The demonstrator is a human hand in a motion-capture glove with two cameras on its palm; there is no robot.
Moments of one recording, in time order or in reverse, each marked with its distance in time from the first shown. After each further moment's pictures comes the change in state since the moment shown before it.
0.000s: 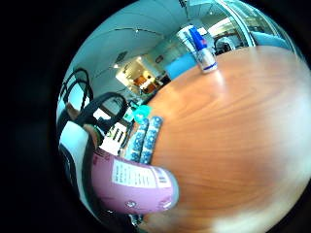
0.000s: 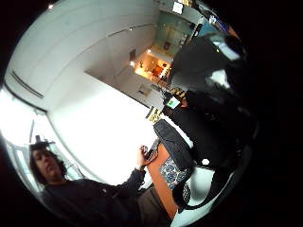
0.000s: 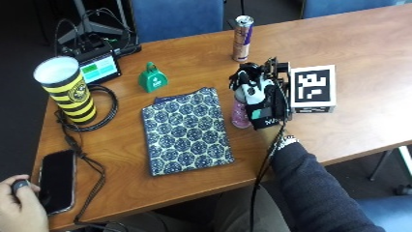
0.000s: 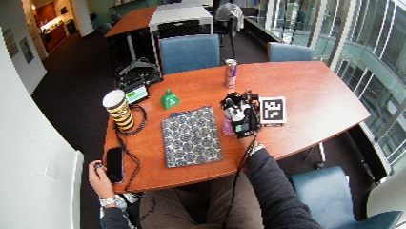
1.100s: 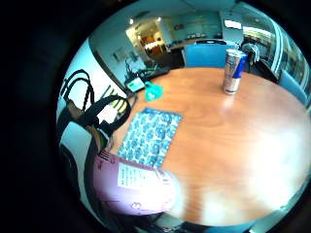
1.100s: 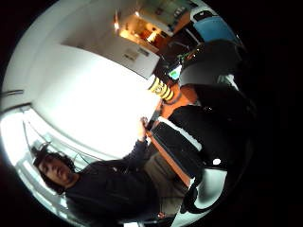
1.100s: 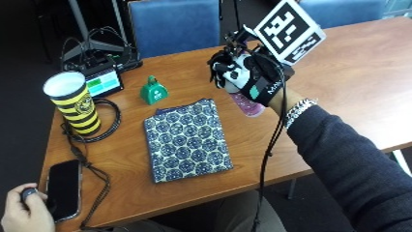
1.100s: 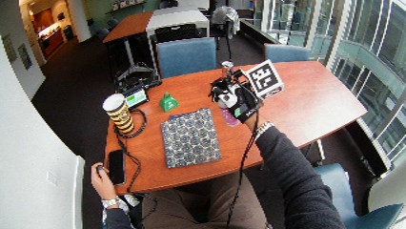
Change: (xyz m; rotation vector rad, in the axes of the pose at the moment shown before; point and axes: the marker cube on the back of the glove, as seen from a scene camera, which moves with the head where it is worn) arm -0.066 -0.037 0.016 -0.570 0.257 -0.136
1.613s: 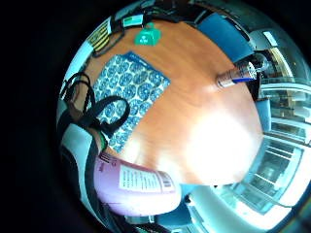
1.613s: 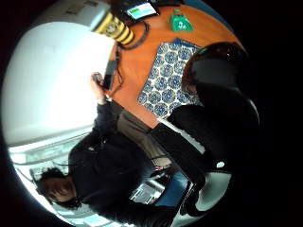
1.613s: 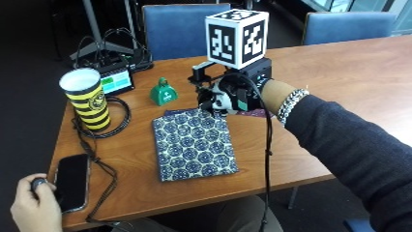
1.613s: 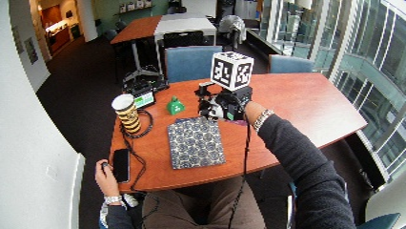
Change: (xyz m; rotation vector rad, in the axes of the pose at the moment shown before) arm -0.015 0.007 0.042 -0.610 0.500 -0.027
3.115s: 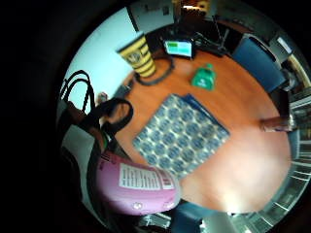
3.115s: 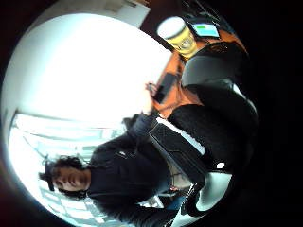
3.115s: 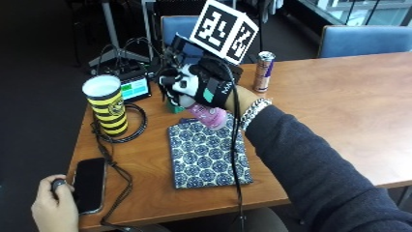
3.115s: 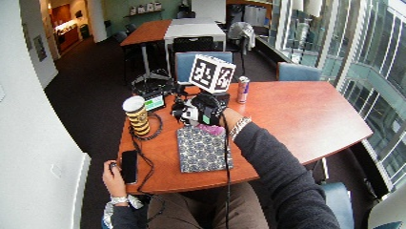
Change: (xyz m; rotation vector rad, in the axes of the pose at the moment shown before) arm -0.065 -0.041 -0.022 0.251 -0.563 -0.155
